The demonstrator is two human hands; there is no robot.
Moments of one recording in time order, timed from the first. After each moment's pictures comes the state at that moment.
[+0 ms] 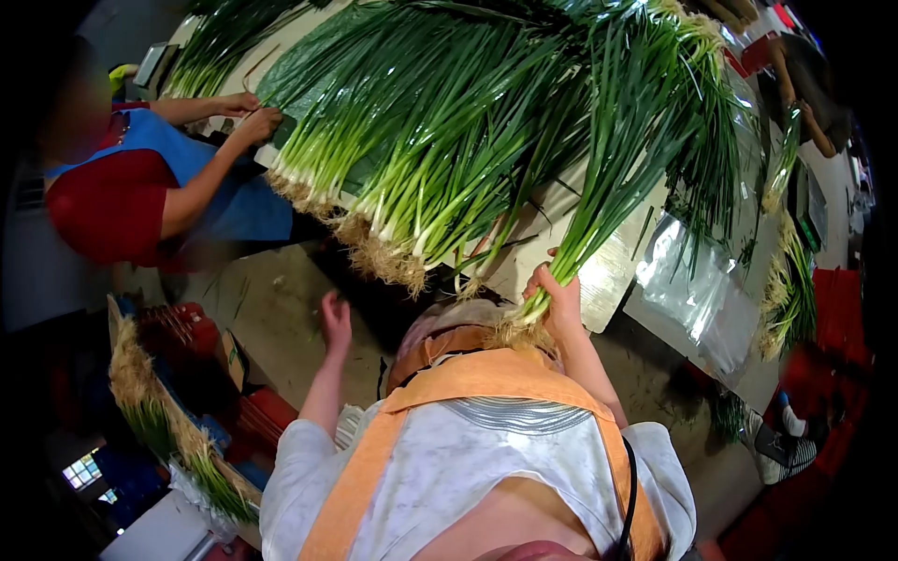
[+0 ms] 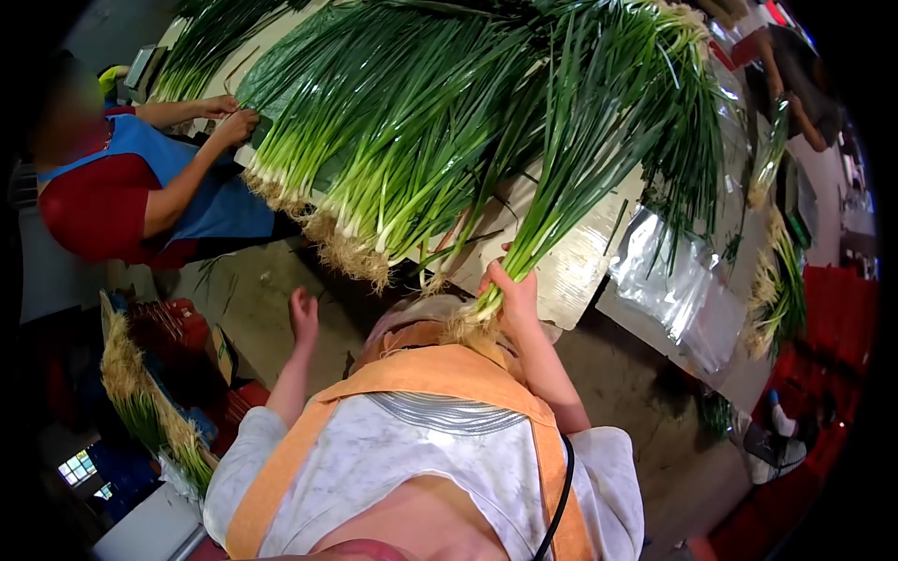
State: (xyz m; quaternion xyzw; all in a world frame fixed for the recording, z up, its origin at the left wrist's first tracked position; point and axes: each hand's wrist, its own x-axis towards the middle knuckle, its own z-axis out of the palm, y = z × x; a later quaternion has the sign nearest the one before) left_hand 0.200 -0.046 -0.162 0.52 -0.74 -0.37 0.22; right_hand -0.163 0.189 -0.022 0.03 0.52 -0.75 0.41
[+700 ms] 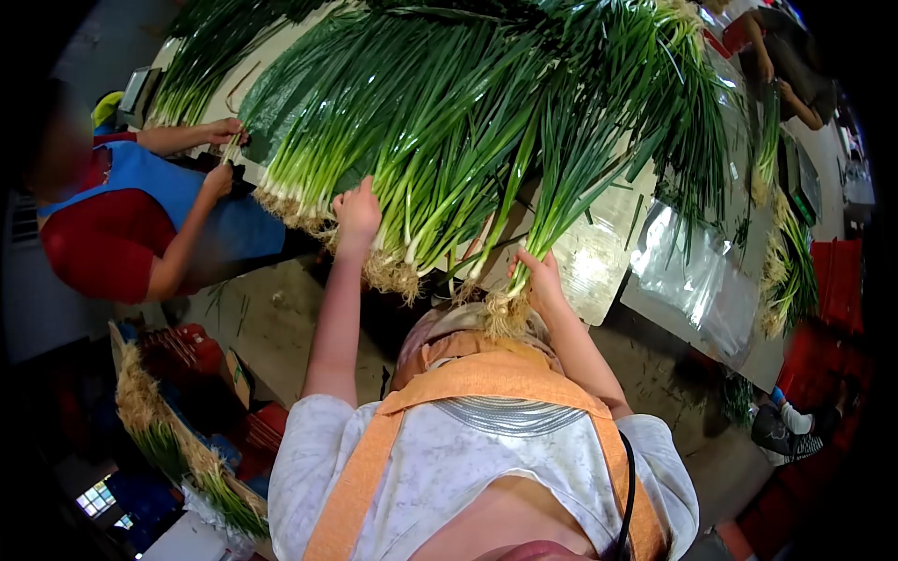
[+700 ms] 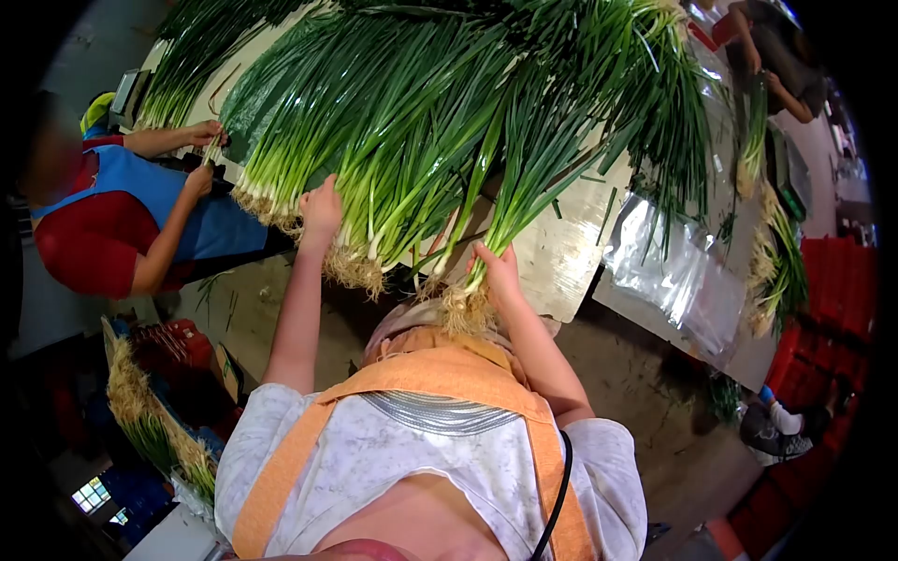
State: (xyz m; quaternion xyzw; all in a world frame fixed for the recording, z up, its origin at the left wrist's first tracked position) left_hand -0.048 -0.148 -0.101 0.34 -0.94 -0.08 0.06; right_hand -0.176 0.168 -0.073 0.12 0.55 -0.71 0.42
